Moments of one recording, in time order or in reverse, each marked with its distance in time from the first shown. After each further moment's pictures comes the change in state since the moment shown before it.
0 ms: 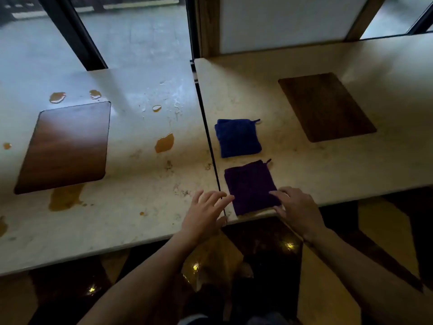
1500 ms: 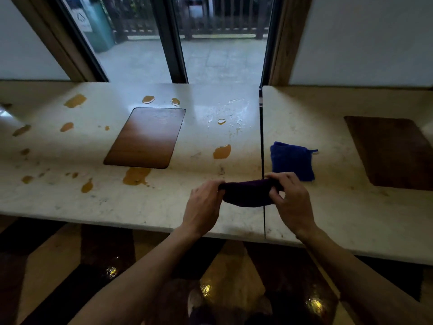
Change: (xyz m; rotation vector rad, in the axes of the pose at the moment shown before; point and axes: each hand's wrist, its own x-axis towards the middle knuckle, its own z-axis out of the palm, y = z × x) left_hand -0.062 -0.033 -0.088 -0.282 0.551 -0.425; right_hand 0.073 -0.145 -0.059 0.582 0.354 -0.225
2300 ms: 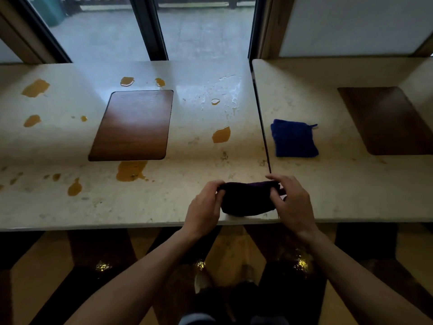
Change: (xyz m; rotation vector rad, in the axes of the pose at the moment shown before) left_hand -0.025 -0.065 -0.003 -0.265 -0.244 -0.122; right_hand -0.041 -0.037 0.046 -0.007 -0.058 0.212
